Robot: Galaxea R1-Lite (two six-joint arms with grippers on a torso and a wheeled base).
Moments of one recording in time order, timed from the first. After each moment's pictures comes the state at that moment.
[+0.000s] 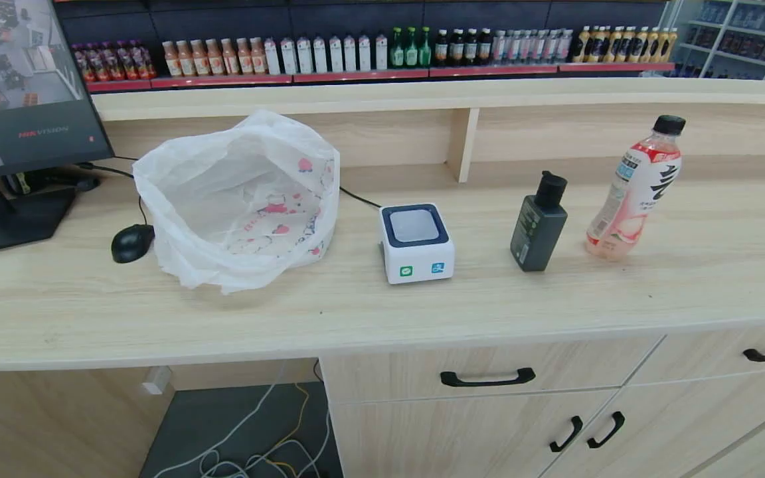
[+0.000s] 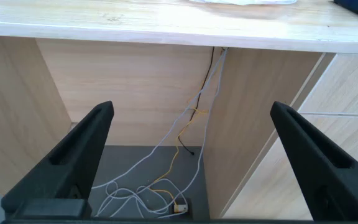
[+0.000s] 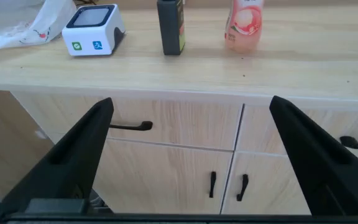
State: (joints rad) left arm 0.00 0.00 0.00 0.00 0.00 0.00; right arm 0.13 0.53 -0.20 -0.37 0.10 0.02
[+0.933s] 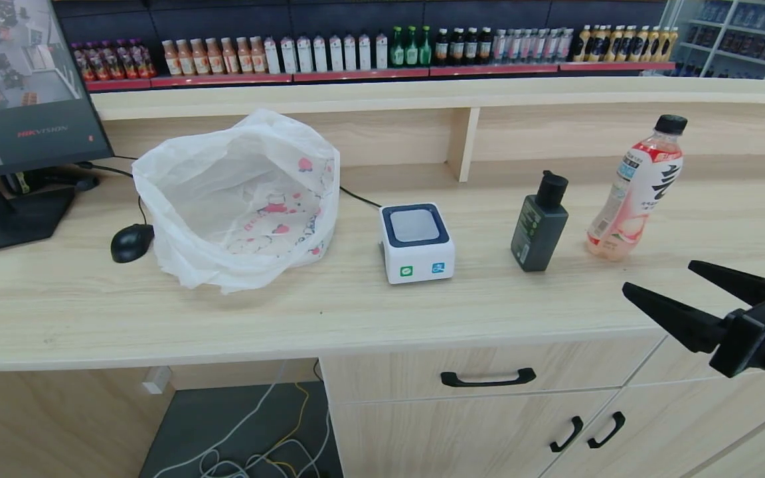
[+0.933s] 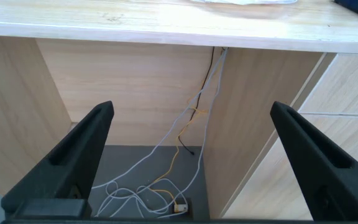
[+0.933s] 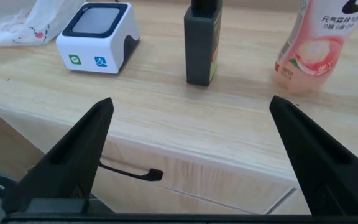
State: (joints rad) left arm 0.00 0.00 0.00 0.00 0.00 0.00; right arm 0.25 1.19 -0.36 -0.80 0.10 -0.02
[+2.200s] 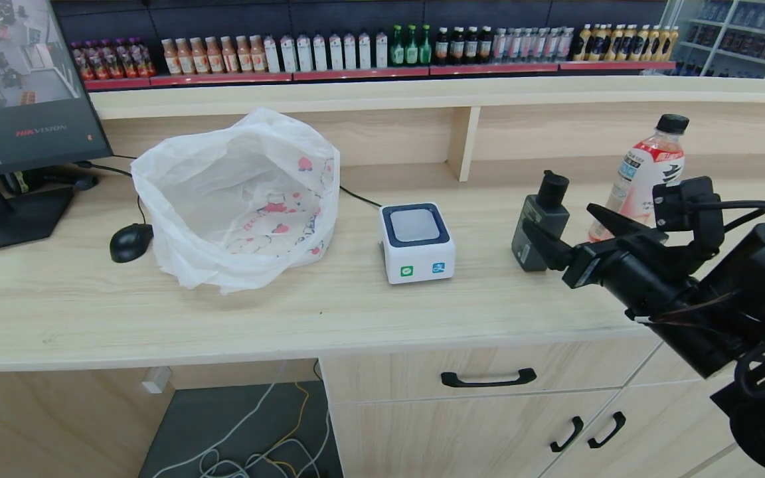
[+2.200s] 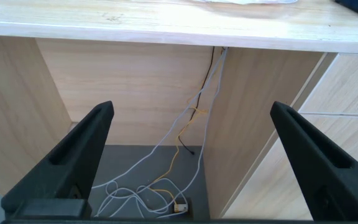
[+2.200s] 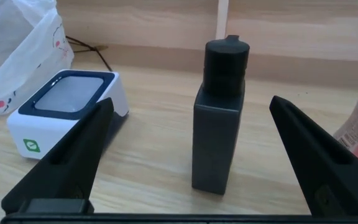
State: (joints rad) left arm 0.00 0.00 0.00 0.00 0.00 0.00; right arm 0.34 1.76 -0.52 -1.48 -0.01 -0.05
